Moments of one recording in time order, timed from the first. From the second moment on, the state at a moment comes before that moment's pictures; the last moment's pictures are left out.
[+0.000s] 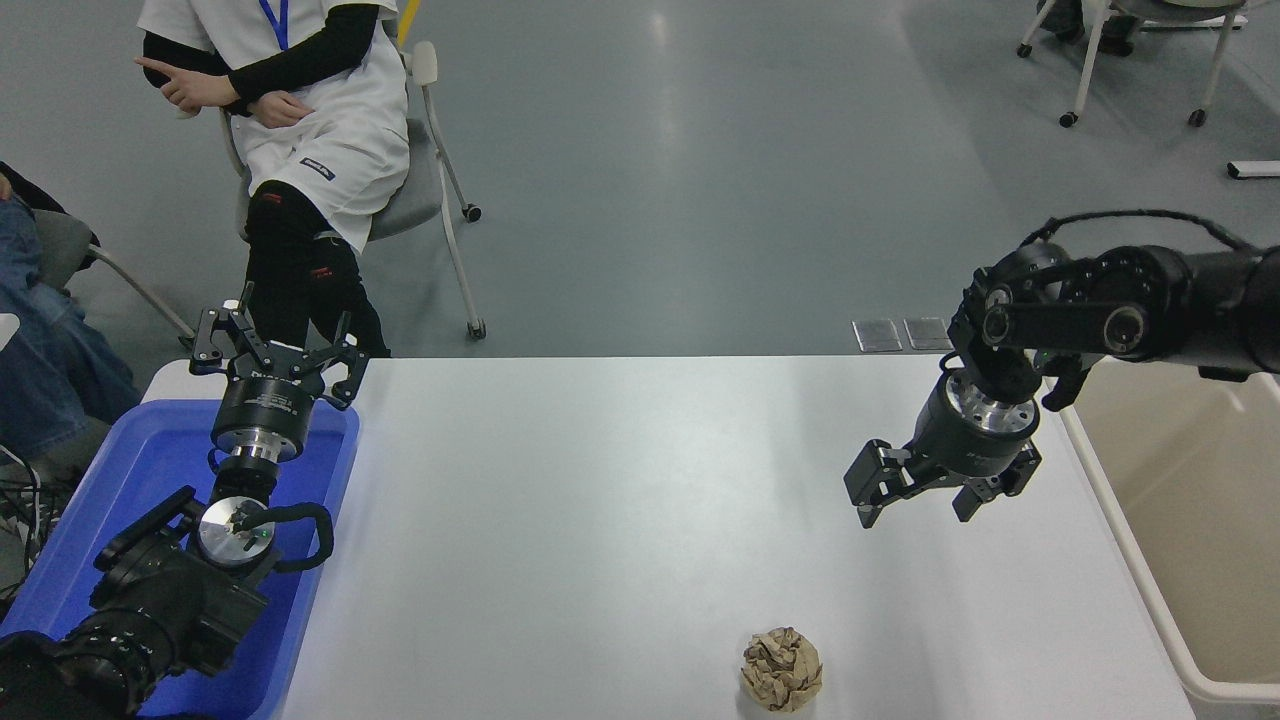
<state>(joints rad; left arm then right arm) -0.65 0.17 -0.93 -0.29 -0.23 -0.69 -0.38 1.58 -0.30 -0.82 1.09 -0.37 0.79 -0.20</state>
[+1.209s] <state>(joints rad) -0.65 0.17 -0.93 -0.29 -0.23 -0.69 -0.38 1.27 -0.27 -0.61 1.05 -0.44 0.68 -0.24</state>
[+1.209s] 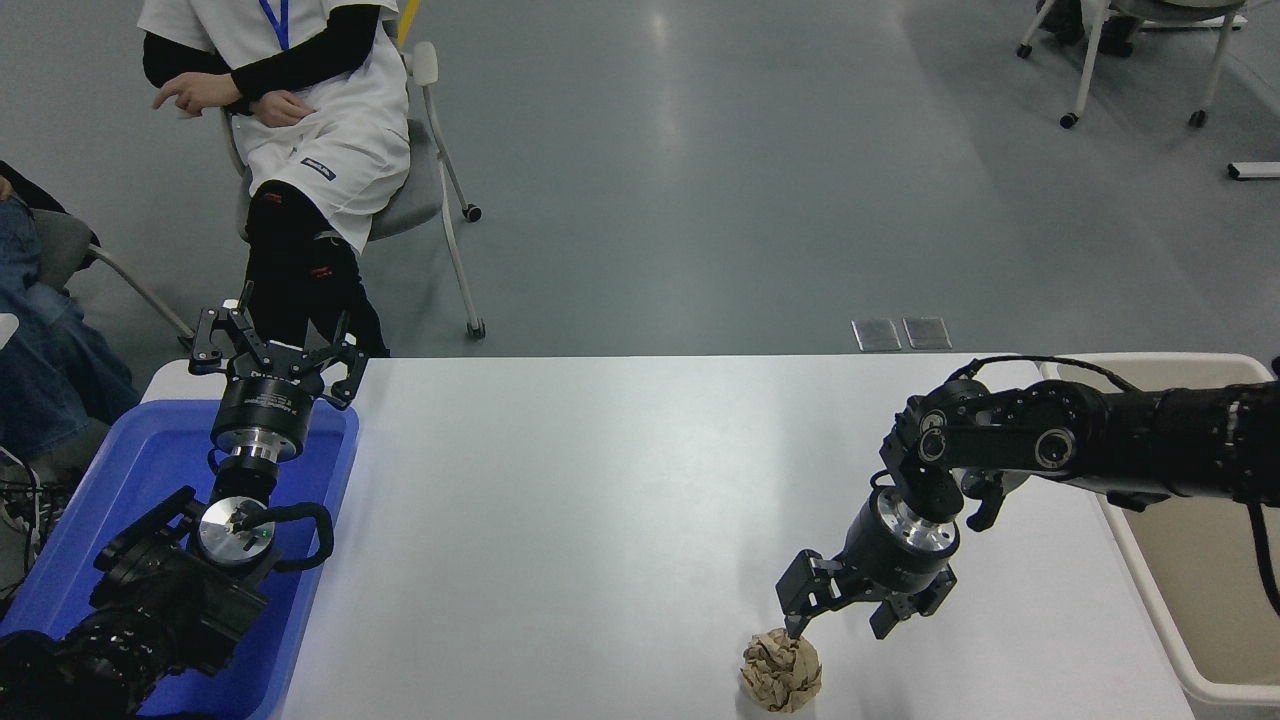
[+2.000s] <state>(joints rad) -0.65 0.17 -0.93 -0.29 -0.23 -0.69 -0.38 1.21 -0.22 -0.53 1.07 -0.44 0.63 -0.24</state>
